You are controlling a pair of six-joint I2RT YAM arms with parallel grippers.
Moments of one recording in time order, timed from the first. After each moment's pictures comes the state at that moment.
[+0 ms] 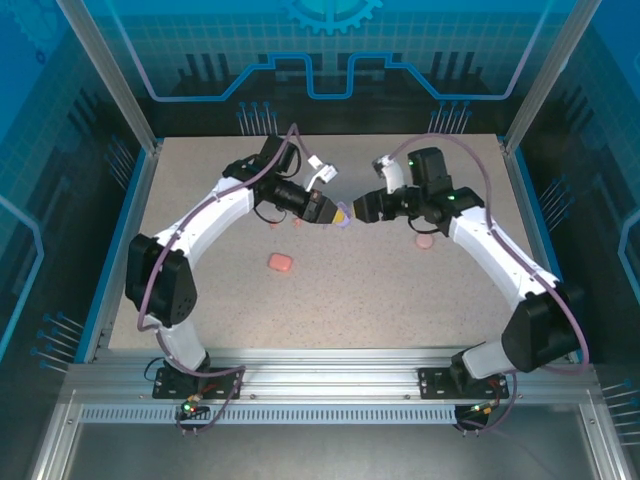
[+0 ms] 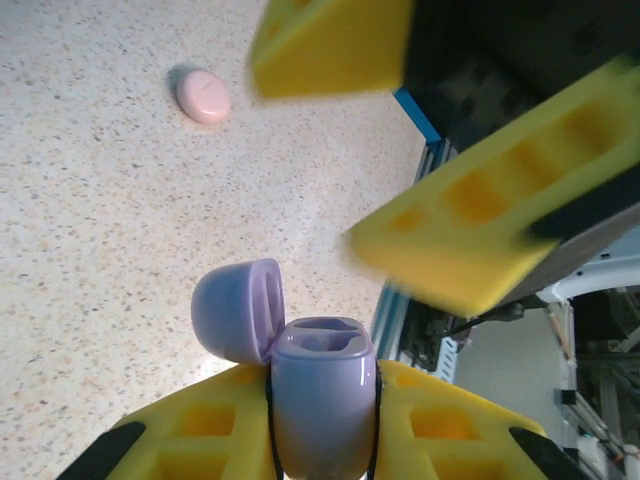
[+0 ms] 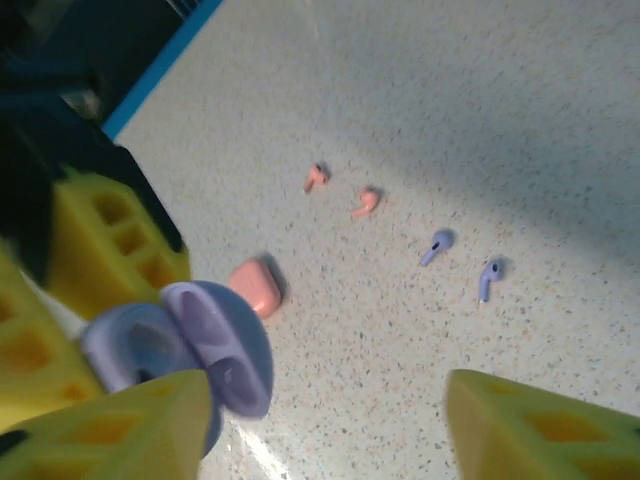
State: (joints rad) left arm -0.41 1.76 1.55 -0.74 0.92 -0.04; right arm 0.34 1.43 1.26 -0.53 -0.52 0.12
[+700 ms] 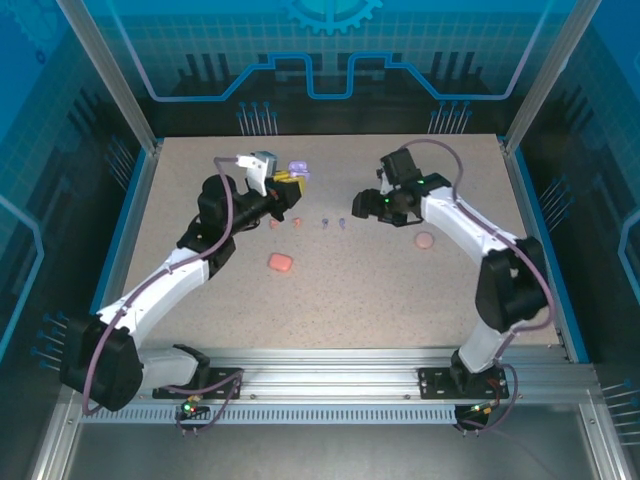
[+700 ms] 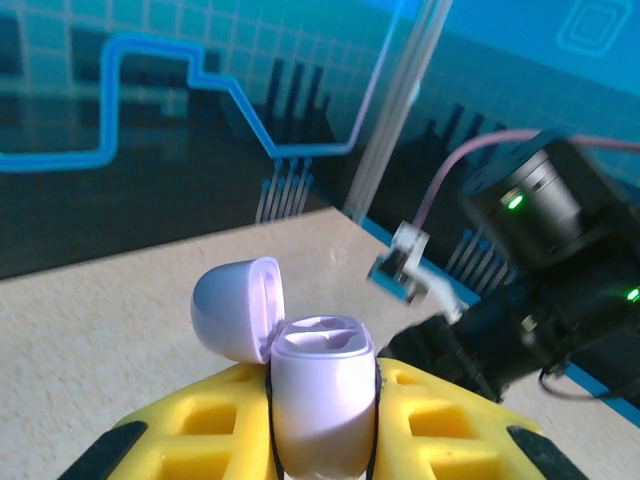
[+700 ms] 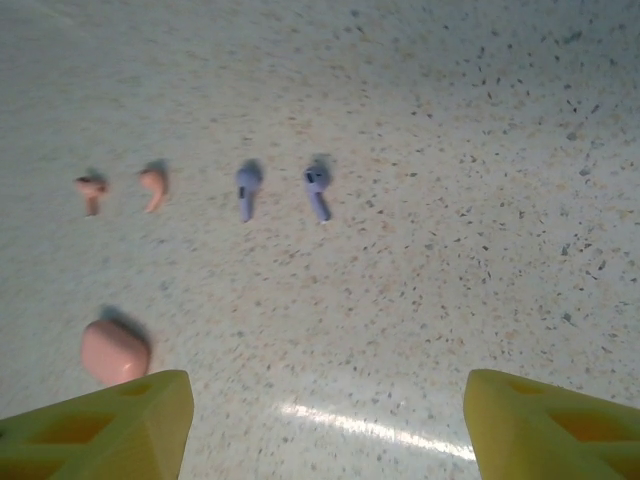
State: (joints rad) left arm -0.37 1.24 0.86 0.35 0.36 -0.28; right arm 0.40 1.76 1.43 -0.73 -0.16 0.55
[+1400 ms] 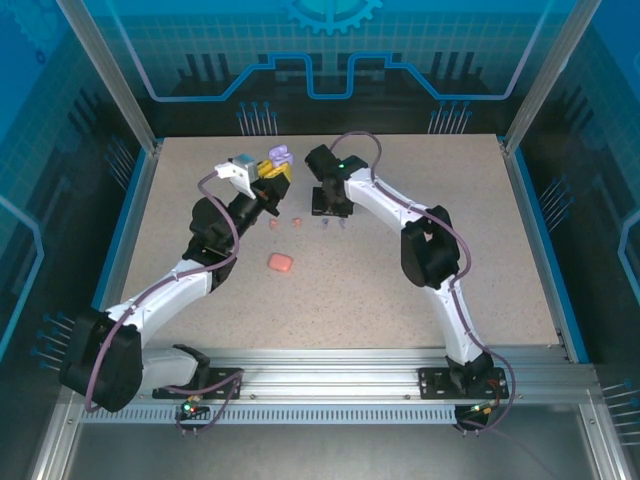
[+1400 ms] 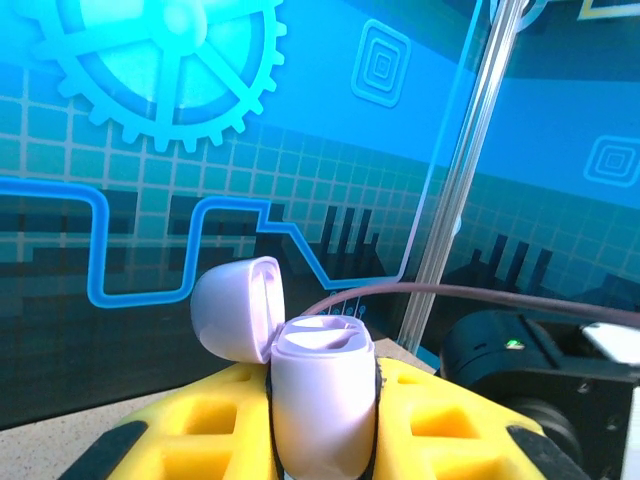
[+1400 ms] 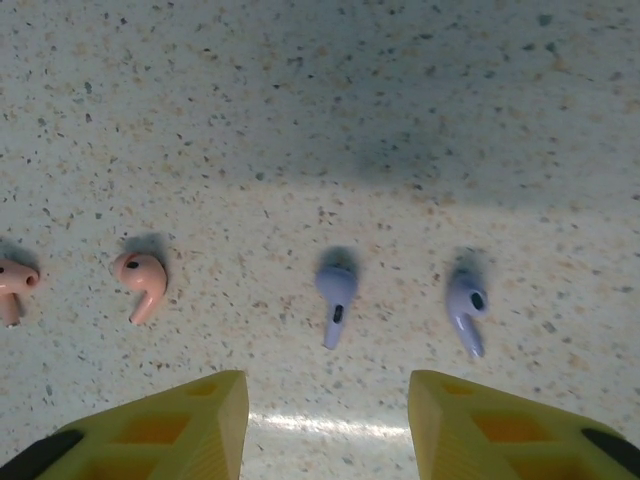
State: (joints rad) left arm -0.37 1.24 0.72 0.77 0.19 -0.28; right arm 0.61 2.34 2.13 -1.03 0.06 0.65
